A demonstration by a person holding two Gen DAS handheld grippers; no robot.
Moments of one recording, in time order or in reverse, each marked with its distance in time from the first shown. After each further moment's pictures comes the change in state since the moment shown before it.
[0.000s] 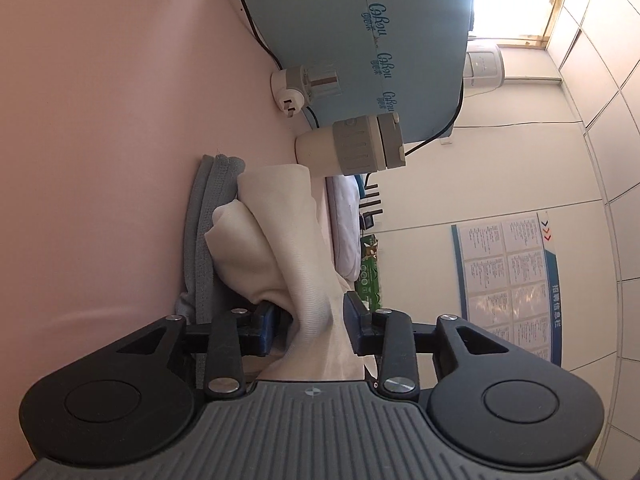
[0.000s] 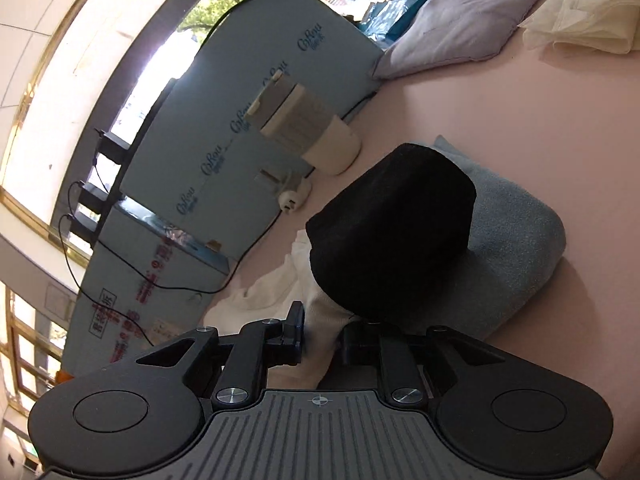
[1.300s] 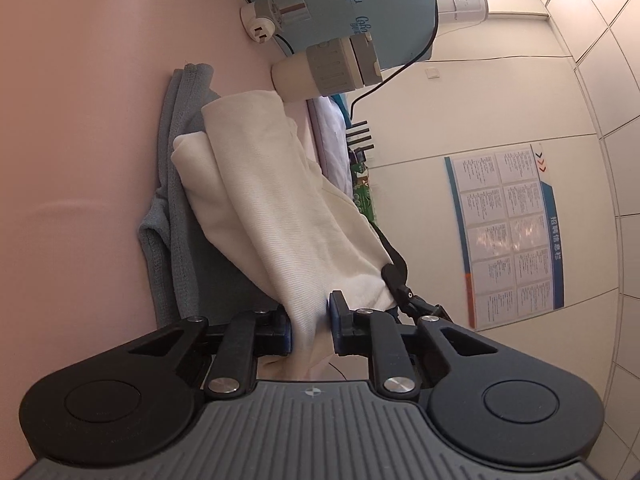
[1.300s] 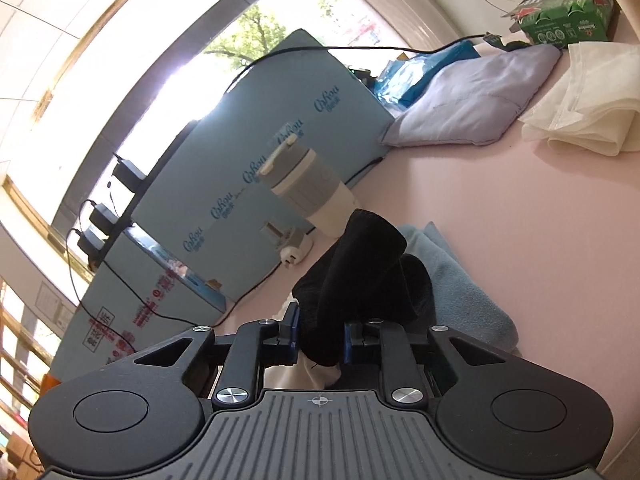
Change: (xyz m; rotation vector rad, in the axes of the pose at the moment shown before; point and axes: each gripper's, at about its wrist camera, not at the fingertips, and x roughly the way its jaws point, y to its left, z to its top) left arm -0.011 -0.015 -0.029 0.101 0.181 -0.014; right arm -0.040 0.003 0.019 -0.110 -0.148 -0.003
